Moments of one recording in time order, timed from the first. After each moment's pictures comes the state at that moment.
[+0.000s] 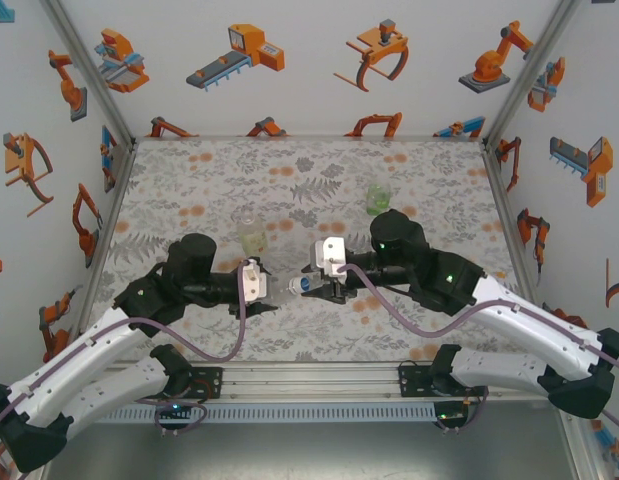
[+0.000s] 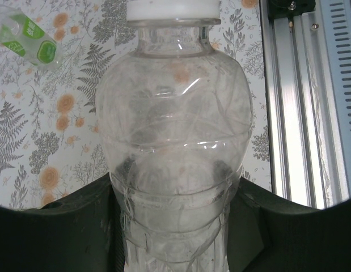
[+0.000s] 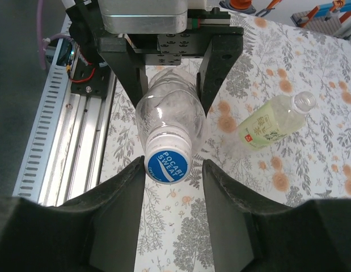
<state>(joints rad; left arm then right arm) -0.81 0.77 0.76 -0.50 0.58 0.61 1.03 1.03 1.11 -0.43 -0.52 -0.46</state>
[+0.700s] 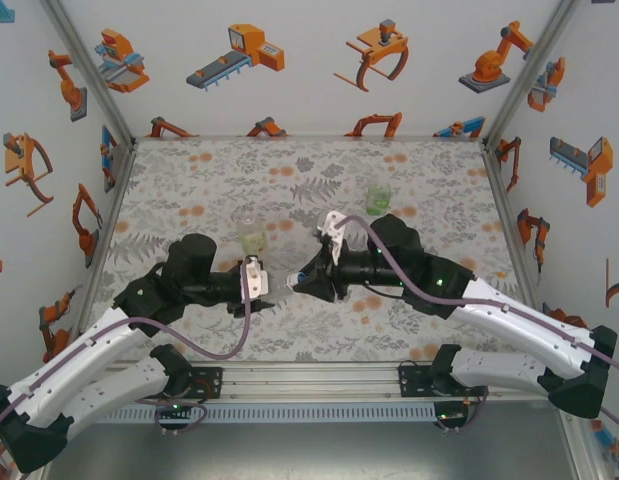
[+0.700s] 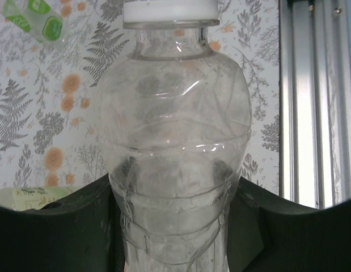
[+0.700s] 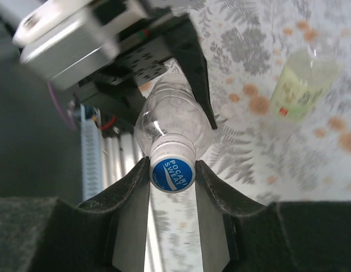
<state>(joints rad) -0.80 0.77 0.76 -0.52 0.51 0.61 1.03 1.03 1.01 -0.26 -0.34 0.15</state>
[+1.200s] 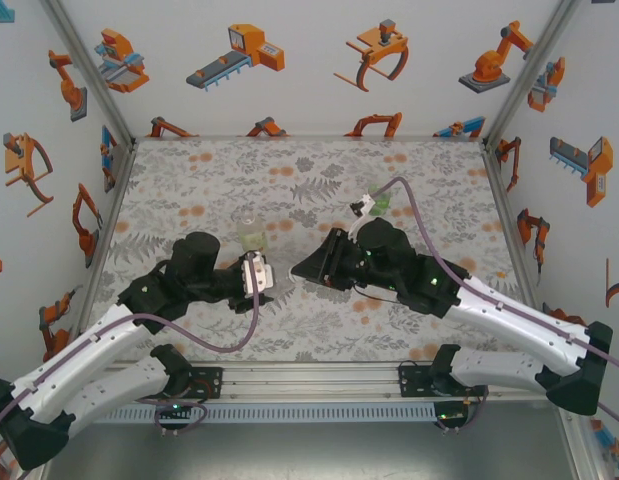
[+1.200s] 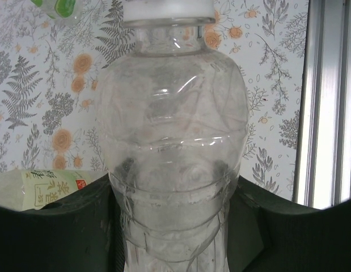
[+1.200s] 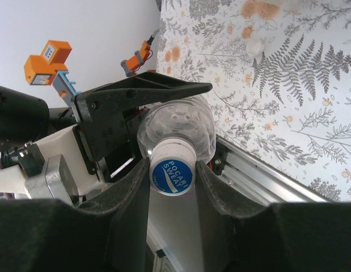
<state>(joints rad) -0.80 0.80 0.76 -0.51 0.44 0.60 1.04 1.06 1.02 -0.39 -0.04 1.17</state>
